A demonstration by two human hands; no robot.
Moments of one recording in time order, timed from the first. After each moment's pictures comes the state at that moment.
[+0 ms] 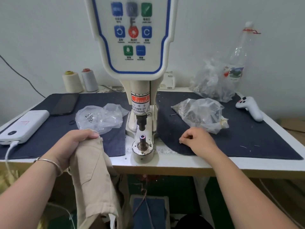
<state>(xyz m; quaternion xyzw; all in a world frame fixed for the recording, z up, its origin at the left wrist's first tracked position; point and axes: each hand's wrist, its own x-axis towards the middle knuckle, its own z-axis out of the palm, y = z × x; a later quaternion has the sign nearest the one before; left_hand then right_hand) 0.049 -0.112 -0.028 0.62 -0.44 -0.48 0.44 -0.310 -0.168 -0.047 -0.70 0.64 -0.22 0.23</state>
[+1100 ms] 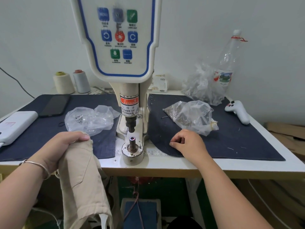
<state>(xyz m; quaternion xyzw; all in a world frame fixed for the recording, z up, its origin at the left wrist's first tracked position) 0.046 -0.112 -0.031 0.62 -0.45 -0.47 0.44 -0.315 -0.162 -0.054 -0.72 0.61 -0.29 0.19</state>
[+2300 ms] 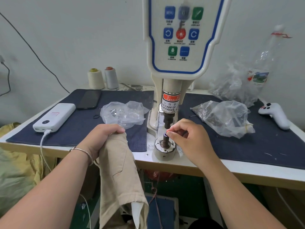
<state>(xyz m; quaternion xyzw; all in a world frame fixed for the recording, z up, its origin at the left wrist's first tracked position) 0.045 -0.111 -0.031 0.63 -0.43 -0.47 0.45 -0.222 -0.120 -0.014 -0.73 0.46 -0.42 0.27</state>
